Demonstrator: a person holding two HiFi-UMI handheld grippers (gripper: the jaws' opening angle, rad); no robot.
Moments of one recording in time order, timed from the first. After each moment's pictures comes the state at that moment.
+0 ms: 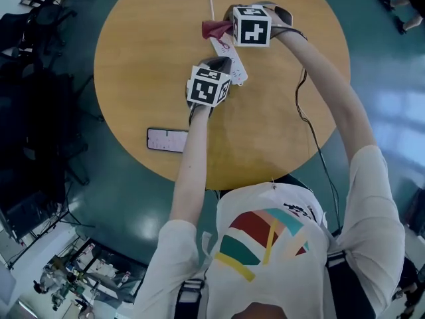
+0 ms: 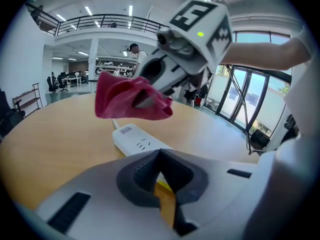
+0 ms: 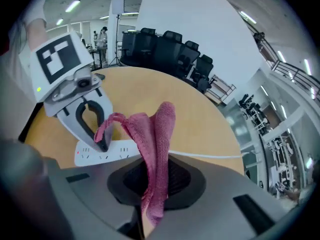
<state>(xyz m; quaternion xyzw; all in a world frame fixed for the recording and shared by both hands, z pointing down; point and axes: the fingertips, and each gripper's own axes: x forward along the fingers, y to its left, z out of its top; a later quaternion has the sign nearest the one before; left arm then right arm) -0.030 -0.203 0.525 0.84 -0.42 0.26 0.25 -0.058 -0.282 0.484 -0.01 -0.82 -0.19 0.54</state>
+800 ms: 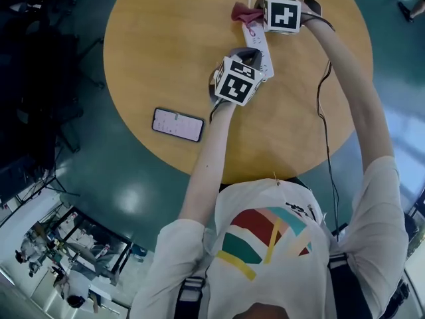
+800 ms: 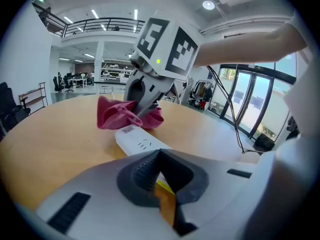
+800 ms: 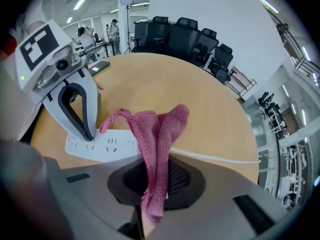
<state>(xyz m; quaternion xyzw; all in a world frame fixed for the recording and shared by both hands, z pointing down) -0.041 -0.198 0.541 0.83 -0.44 0.24 0.24 -0.084 -0.292 0.549 -0.09 -0.78 -0.17 0.59</state>
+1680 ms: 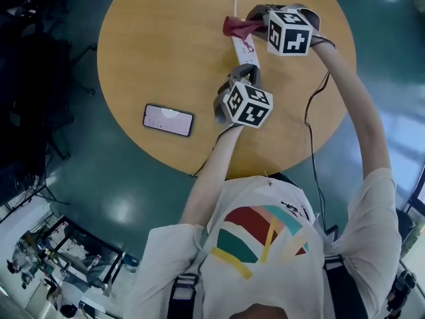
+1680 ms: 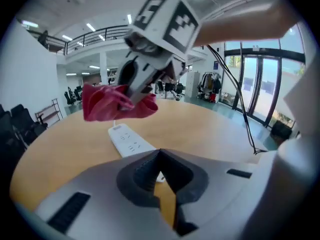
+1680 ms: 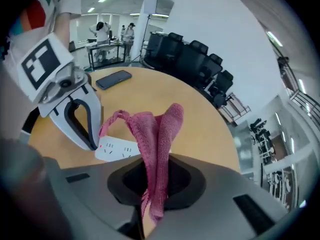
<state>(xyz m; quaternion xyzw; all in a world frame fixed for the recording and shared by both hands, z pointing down) 0.005 -0.141 0.517 0.80 -0.50 0.27 0.19 -0.063 -0.231 0.471 -0.09 -0.80 -0.28 0.52</state>
